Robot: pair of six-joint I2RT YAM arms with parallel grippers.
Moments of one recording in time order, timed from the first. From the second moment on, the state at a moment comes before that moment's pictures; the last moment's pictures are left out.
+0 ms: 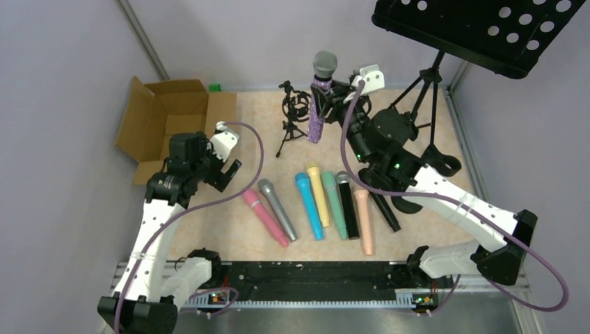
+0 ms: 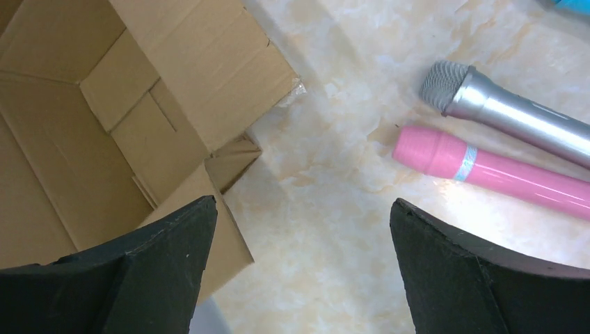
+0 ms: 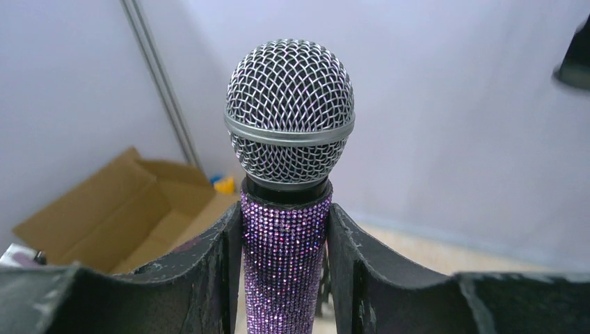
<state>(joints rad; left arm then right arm) -0.13 0.95 1.03 -0.78 0.11 0.58 0.93 1.26 1.33 0.16 0.49 0.05</state>
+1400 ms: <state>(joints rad) -0.13 0.97 1.16 -0.96 0.03 0.36 0.89 1.61 1.25 1.17 0.32 -0.41</state>
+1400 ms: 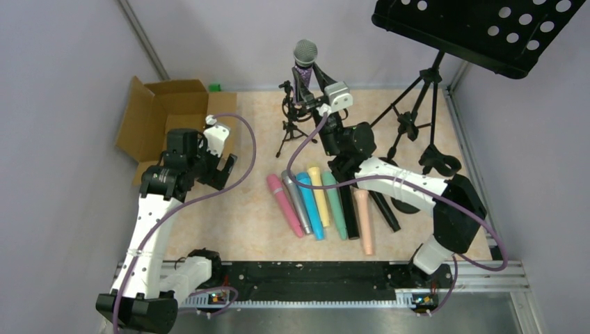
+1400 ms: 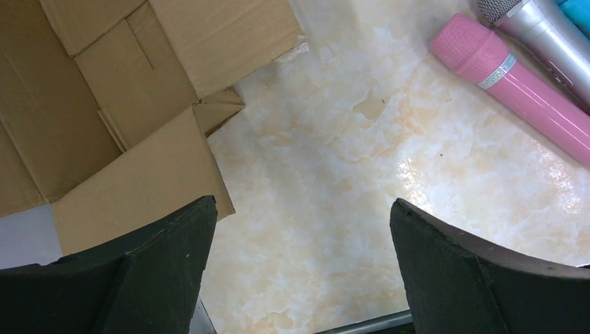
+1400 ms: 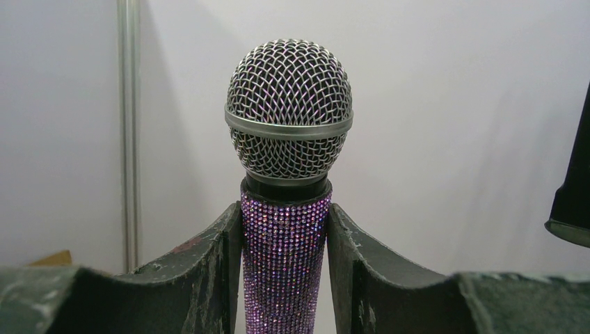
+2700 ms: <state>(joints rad) -0.13 0.97 1.15 -0.96 0.01 0.36 0.83 1.67 1.23 1.23 0.32 -0.31</state>
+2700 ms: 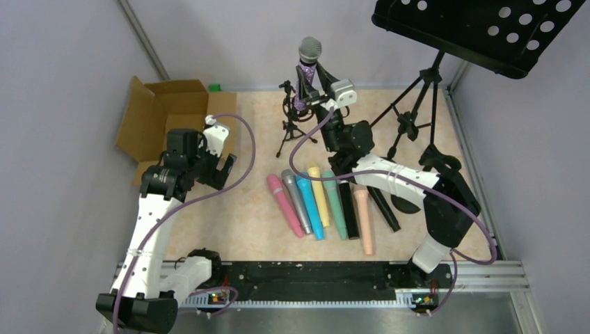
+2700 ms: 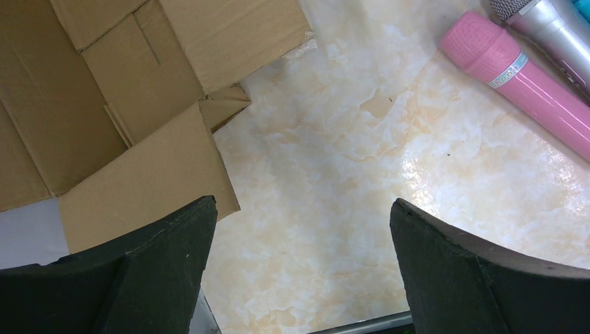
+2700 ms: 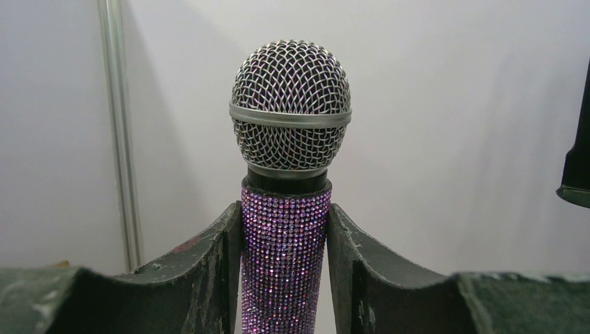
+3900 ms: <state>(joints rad) -0.13 0.97 1.12 -0.94 -0.02 0.37 0.83 1.74 1.32 1.24 0.24 -0.35</state>
